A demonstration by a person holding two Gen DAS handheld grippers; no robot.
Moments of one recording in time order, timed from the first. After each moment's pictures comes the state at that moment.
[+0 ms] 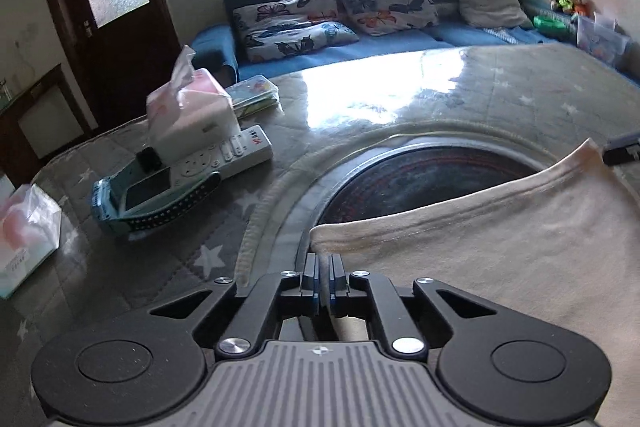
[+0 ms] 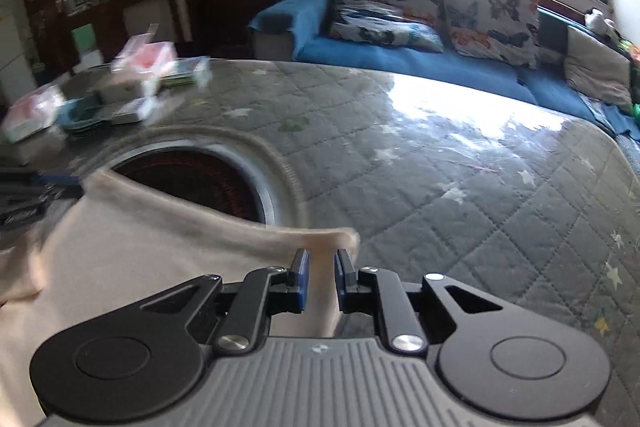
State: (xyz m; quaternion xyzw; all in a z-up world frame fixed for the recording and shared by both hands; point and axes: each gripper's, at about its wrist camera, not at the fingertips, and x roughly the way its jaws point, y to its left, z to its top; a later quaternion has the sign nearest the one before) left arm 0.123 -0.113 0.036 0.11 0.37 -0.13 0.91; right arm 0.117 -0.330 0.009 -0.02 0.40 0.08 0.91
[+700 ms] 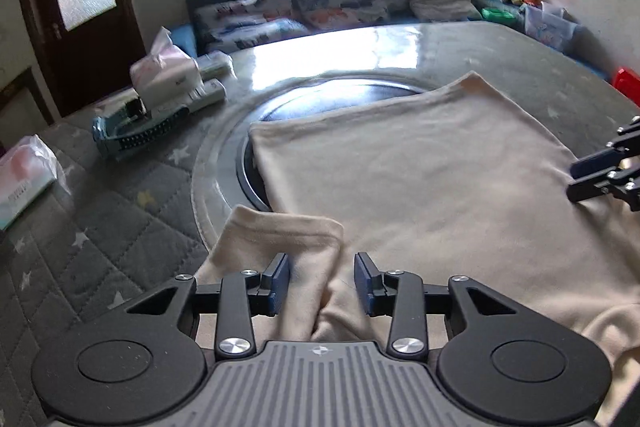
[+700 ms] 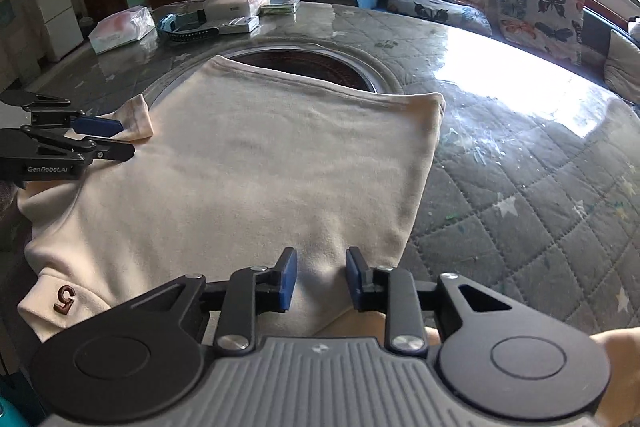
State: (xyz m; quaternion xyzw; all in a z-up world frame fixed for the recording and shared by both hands) left arm 0.002 -0.105 0.027 0.12 0.36 -0.18 0.90; right arm -0.007 -0.294 -0.008 -0.05 0.43 0.14 0.89
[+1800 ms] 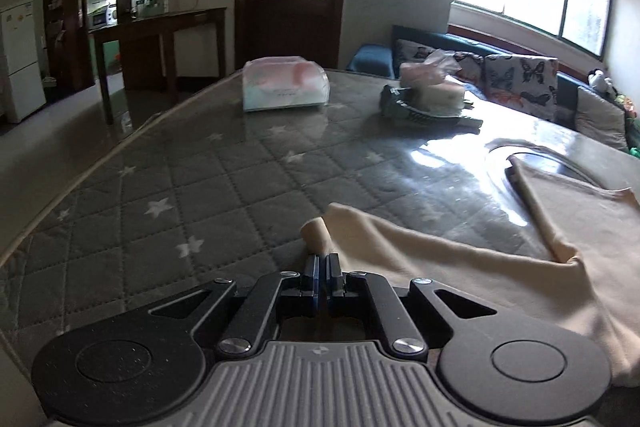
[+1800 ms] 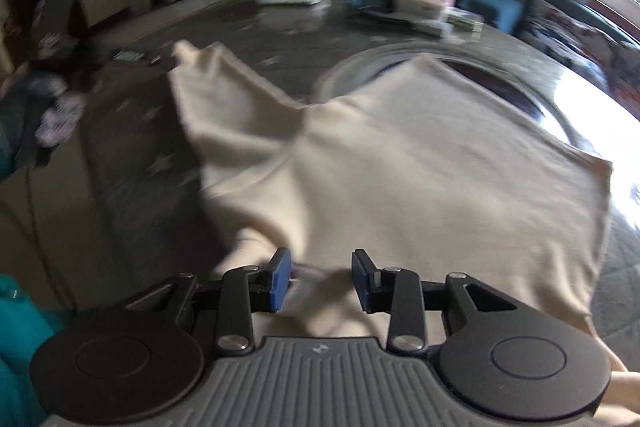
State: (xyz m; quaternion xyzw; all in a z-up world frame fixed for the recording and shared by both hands) left arm -0.066 0.091 0.028 -0.05 0.32 0.06 0.94; right arm -0.072 -0.172 -0.001 -0.15 0.42 0.31 0.84
